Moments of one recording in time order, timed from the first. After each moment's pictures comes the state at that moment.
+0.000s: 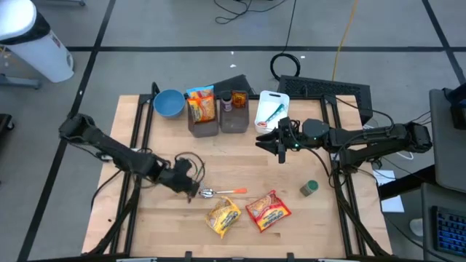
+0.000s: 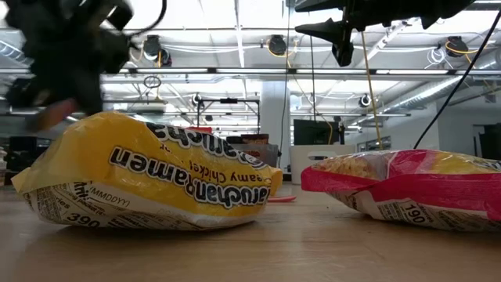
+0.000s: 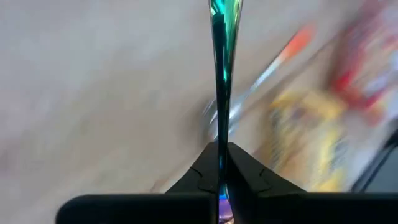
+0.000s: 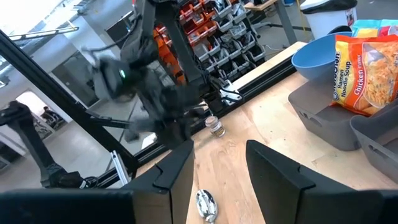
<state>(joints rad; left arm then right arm) -0.43 1.25 0.71 -0.46 -0.16 -1.45 -0.05 1.08 0.69 0.30 -0.03 0.58</state>
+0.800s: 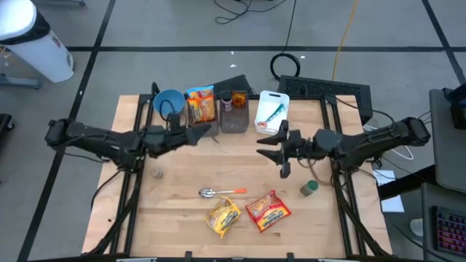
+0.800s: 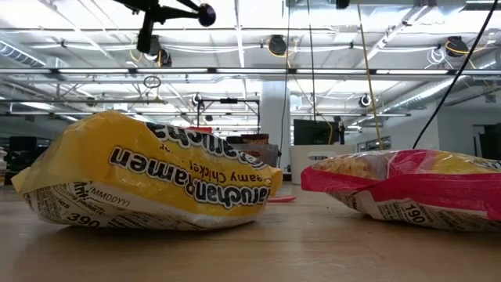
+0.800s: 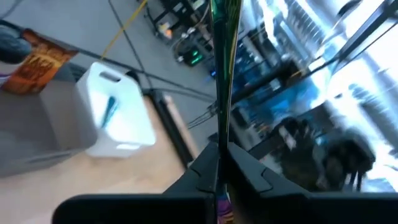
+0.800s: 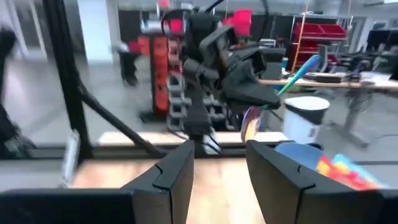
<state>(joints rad) -0.09 1.03 0.71 0.28 -0.55 -1.00 0.18 1.09 0.79 0.42 0.23 0.10</state>
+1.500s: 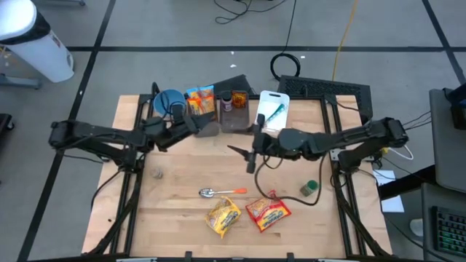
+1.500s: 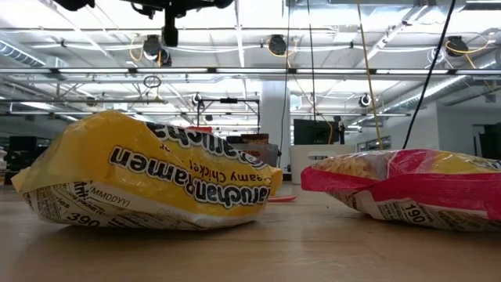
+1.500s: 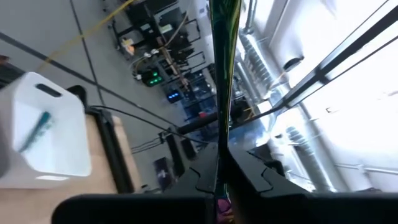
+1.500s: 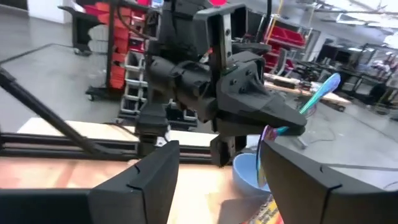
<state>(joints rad) 0.02 1.13 0.72 0.61 -0.46 -1.09 0.15 1.44 1.19 0.23 0.37 -0.18</state>
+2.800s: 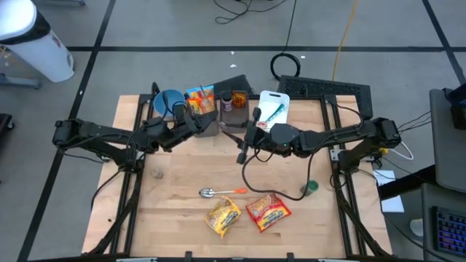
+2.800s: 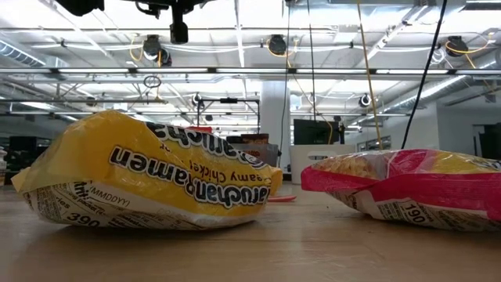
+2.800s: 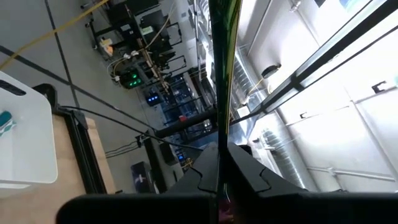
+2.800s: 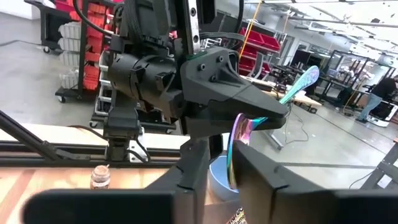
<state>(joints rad) 0.02 1.19 0.72 0.77 -0.44 -1.09 0.09 1.52 1.21 0.34 0.42 -0.25</state>
